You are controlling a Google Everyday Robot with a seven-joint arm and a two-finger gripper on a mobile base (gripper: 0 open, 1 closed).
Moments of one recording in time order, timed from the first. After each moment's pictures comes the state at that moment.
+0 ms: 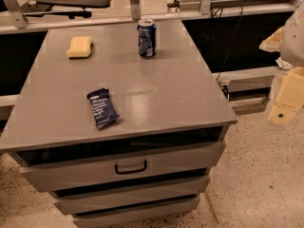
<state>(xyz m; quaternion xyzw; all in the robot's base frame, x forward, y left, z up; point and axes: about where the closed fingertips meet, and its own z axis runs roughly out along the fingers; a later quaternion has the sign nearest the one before) 0.438 -0.217 0.976 -0.60 0.78 -0.03 0.16</state>
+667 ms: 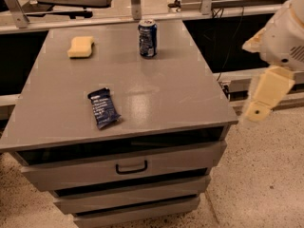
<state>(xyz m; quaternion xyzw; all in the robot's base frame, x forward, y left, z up) 0.452 -0.187 0.969 -0.60 0.78 -0.01 0.18</state>
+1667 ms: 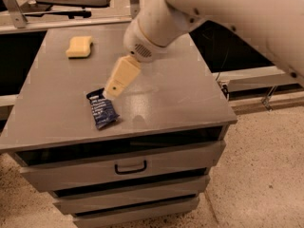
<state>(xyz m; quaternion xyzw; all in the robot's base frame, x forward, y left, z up) 0.557 0.063 0.940 -0.60 0.72 0.12 0.33</state>
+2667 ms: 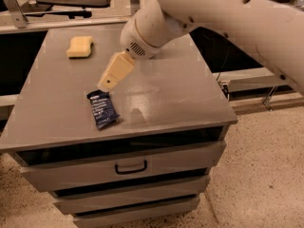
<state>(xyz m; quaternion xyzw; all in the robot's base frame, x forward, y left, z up) 0.585 0.084 0.941 -0.58 0.71 0.12 0.37</state>
